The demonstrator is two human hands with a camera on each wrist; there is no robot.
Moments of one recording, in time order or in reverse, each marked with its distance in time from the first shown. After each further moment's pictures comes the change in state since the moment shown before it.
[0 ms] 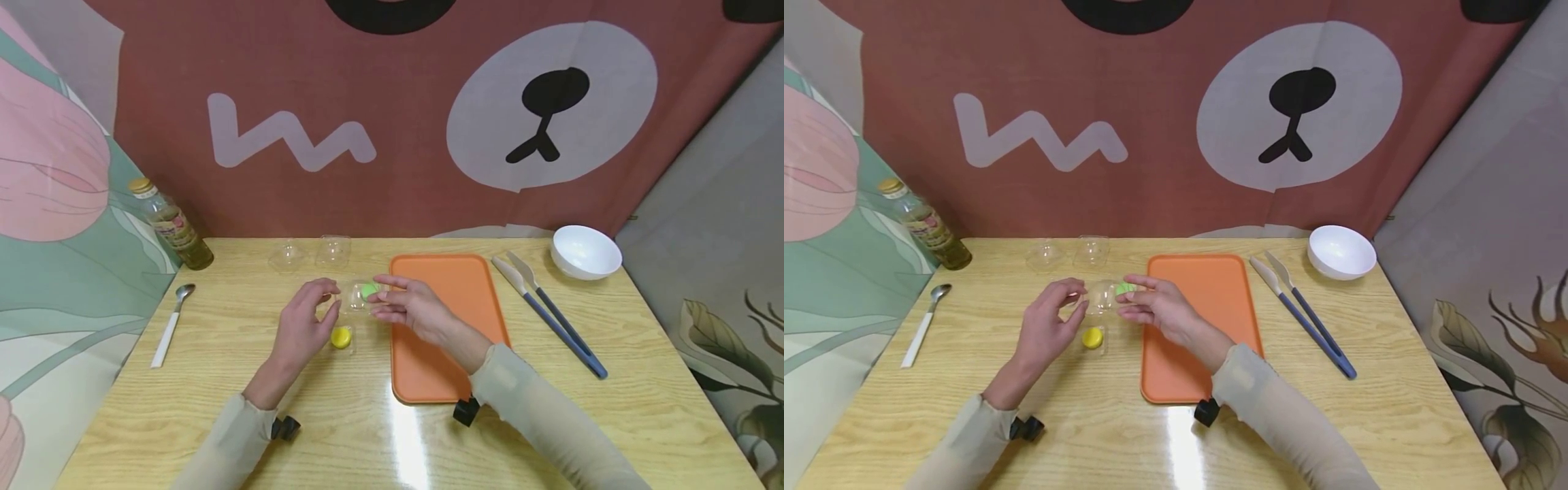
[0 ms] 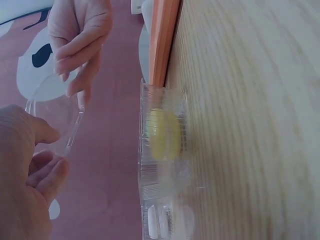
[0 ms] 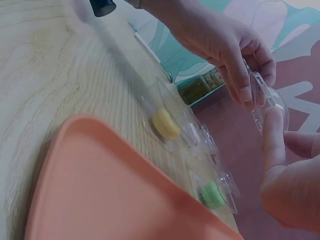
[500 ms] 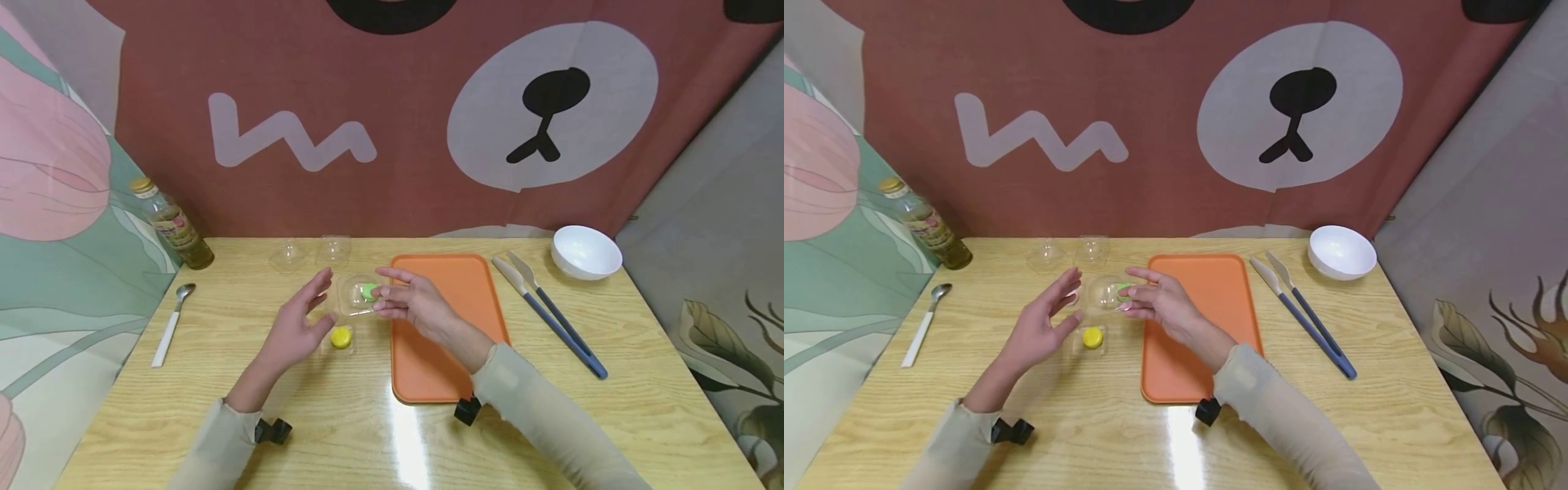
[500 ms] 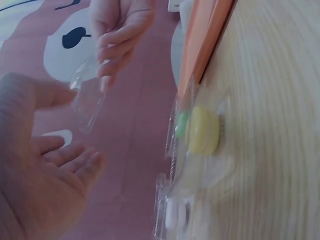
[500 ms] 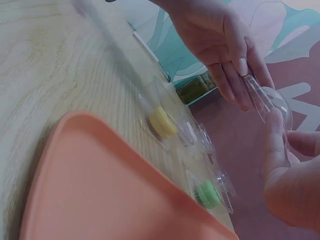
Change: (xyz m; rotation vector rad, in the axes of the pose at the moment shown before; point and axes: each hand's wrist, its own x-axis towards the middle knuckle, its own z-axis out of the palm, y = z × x) left_hand 0.002 0.000 -0.023 -0.331 -0.332 -0.297; right_hand -0.003 -0.003 0.001 -0.018 -0.004 -0.093
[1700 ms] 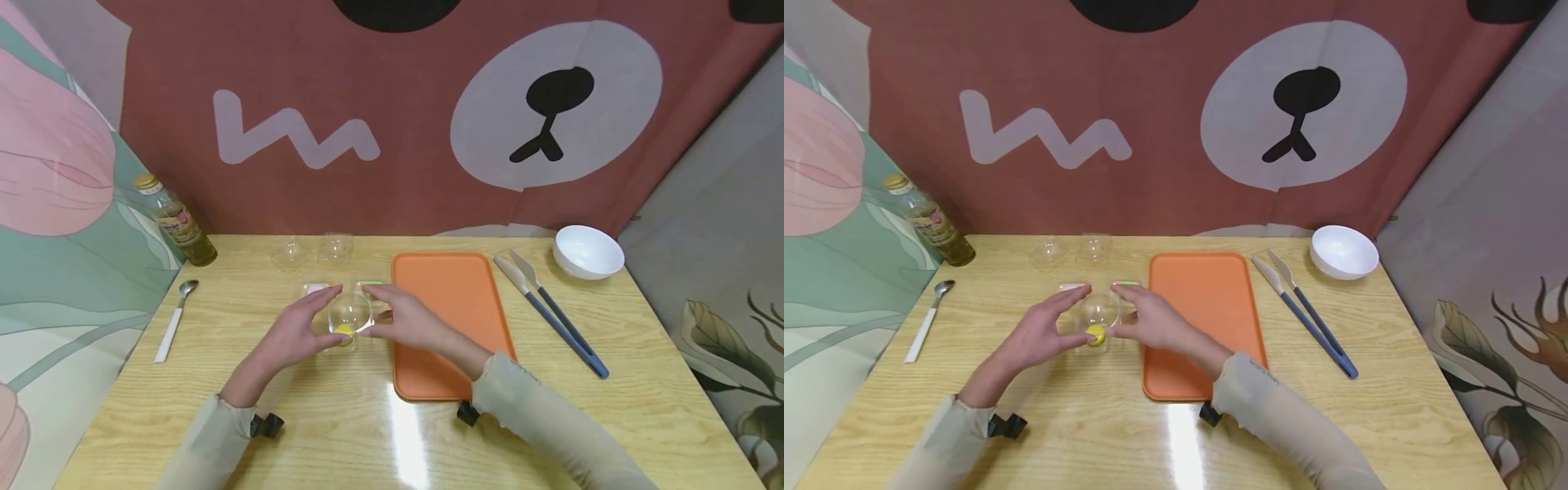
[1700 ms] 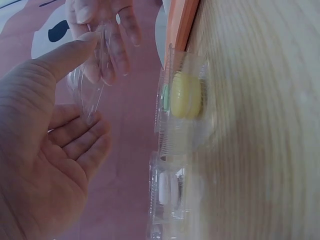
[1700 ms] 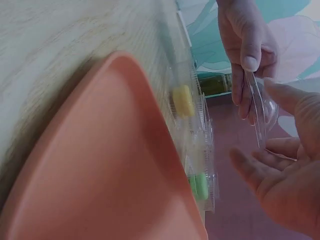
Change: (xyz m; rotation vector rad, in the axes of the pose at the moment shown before) left_hand -0.007 -0.008 -0.011 0.361 -0.190 -0.006; right_hand -0.012 0.010 0.015 -1.048 -0.125 -0.248
